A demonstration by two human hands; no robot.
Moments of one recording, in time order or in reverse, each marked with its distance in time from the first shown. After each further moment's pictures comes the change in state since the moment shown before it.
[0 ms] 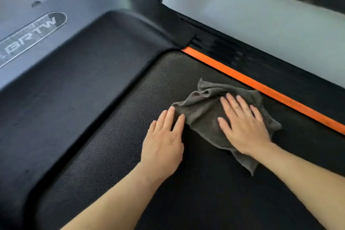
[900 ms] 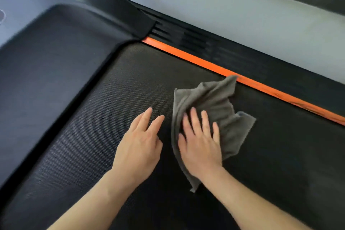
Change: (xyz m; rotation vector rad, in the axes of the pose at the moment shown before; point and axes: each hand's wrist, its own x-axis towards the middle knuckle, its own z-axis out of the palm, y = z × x) left_hand -0.028 0.025 -0.002 -0.137 0.074 0.114; right_hand -0.091 -0.057 0.029 0.112 0.075 0.167
